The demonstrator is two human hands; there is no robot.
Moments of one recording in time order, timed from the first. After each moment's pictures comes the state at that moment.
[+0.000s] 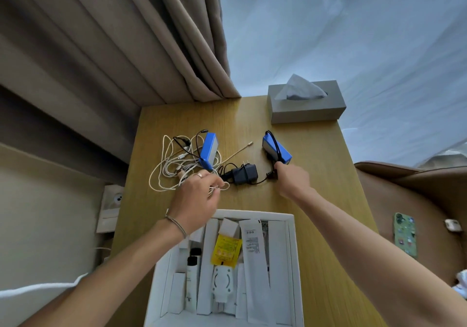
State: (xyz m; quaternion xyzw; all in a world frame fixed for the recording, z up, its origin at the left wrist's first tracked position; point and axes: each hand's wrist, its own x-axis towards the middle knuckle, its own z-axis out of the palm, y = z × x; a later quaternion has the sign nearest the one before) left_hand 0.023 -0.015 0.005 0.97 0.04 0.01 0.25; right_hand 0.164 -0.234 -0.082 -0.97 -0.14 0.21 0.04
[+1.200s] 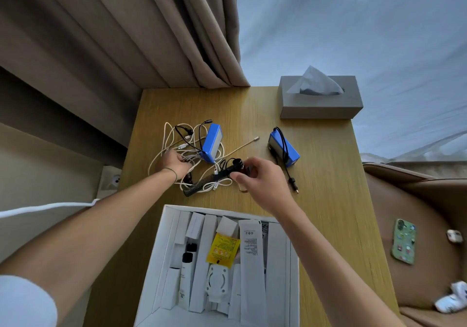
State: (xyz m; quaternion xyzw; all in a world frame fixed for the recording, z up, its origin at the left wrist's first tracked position) left_hand 0.104 0.084 -0.092 0.86 0.43 -0.14 0.25; right_hand 0.116 -0.178 -0.015 -0.86 -0.12 0.20 0.45
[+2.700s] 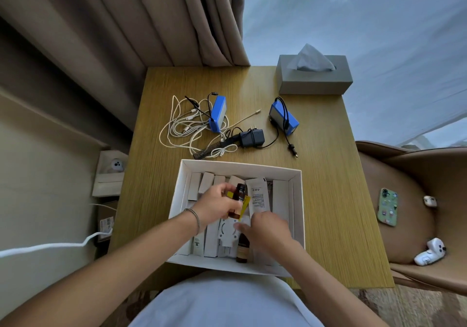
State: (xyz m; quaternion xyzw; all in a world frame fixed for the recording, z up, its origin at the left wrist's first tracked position) left_hand -0.069 -0.047 -0.032 0.71 0.29 -0.27 0.58; right_hand -0.064 -0.209 -0.071 -0.93 -0.15 0.34 0.06
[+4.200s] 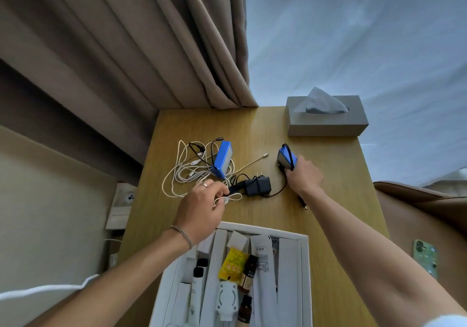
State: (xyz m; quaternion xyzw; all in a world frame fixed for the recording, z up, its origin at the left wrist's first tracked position) left_hand 0.020 -0.001 -0.004 0.96 0.08 0.03 0.26; right_hand 0.219 -0.214 -0.109 -0.98 0.00 0.15 0.14
